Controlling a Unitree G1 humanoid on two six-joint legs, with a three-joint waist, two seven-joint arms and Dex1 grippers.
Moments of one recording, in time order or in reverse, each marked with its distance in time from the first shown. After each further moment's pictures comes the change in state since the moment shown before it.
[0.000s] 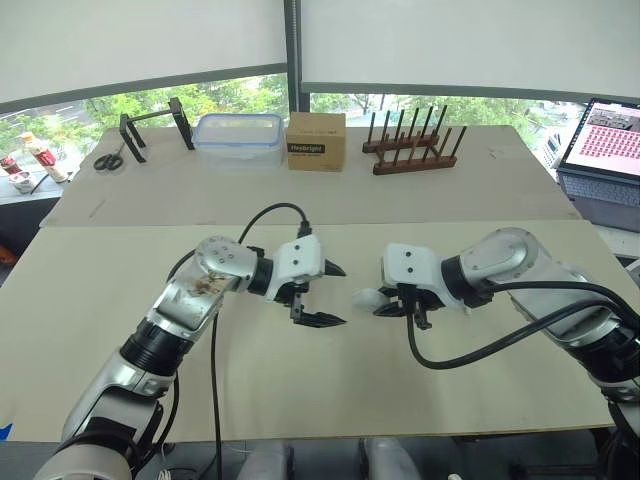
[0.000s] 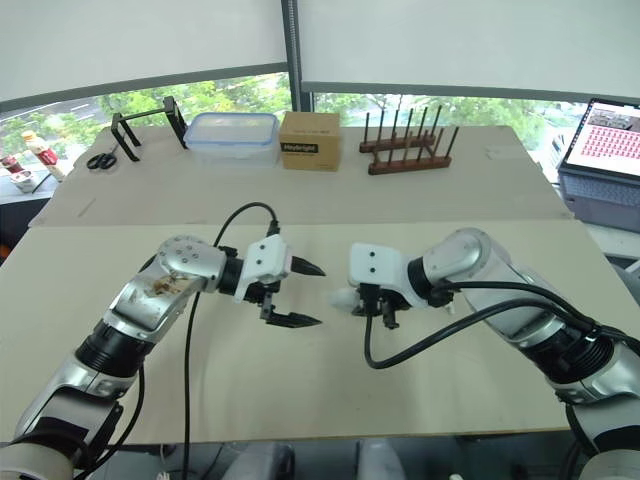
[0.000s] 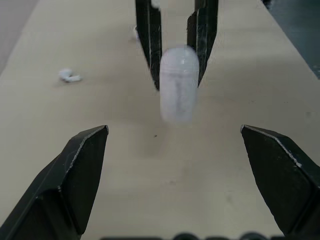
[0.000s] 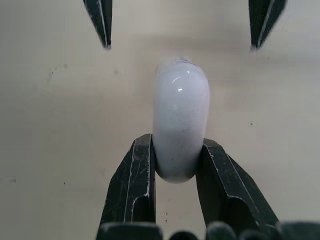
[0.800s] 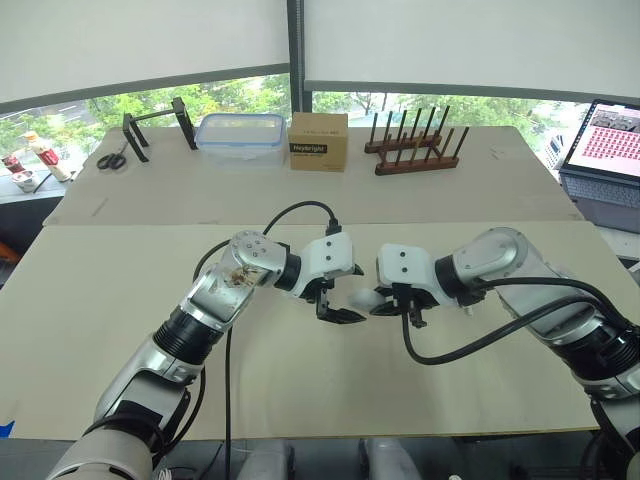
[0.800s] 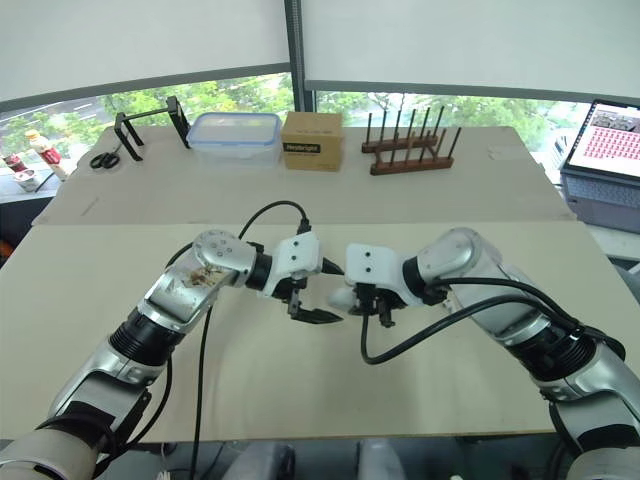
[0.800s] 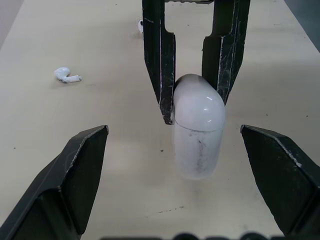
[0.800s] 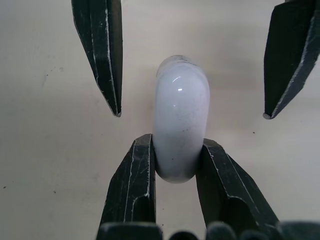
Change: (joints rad) left arm -0.065 -0.108 -0.043 0.045 0.085 0.115 0.043; right arm 0.010 0.070 -0.025 0.034 -0.070 -0.010 0.041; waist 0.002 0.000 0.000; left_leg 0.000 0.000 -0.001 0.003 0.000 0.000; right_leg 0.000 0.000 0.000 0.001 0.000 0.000
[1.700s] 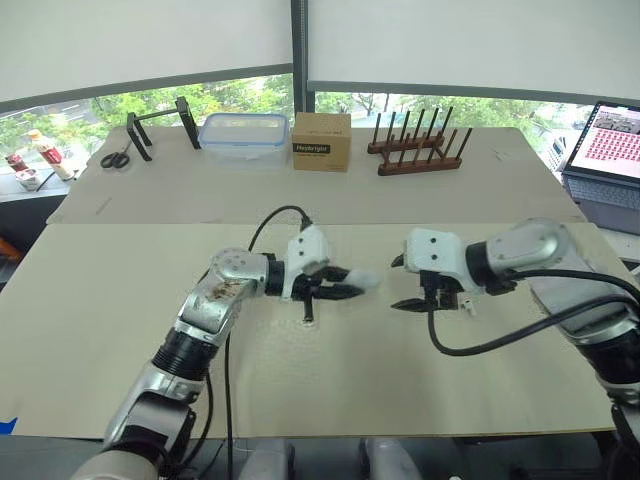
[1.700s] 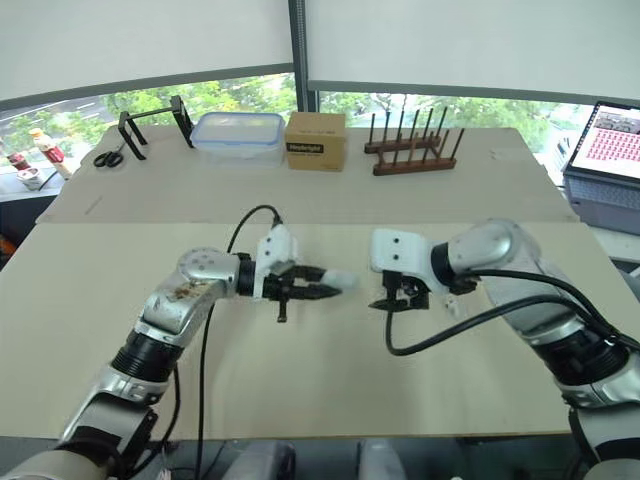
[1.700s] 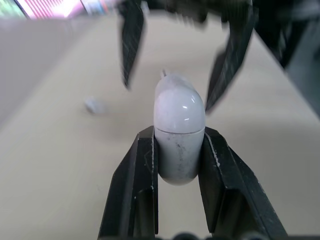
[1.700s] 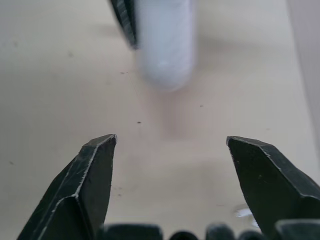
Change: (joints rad) left arm 0.147 -0.126 0.241 0.096 -0.162 -0.229 0.049; right arm 0.102 -0.070 -0.176 0.014 -0.058 -0.232 -0.014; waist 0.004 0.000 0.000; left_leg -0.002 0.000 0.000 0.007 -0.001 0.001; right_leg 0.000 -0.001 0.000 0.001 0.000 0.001
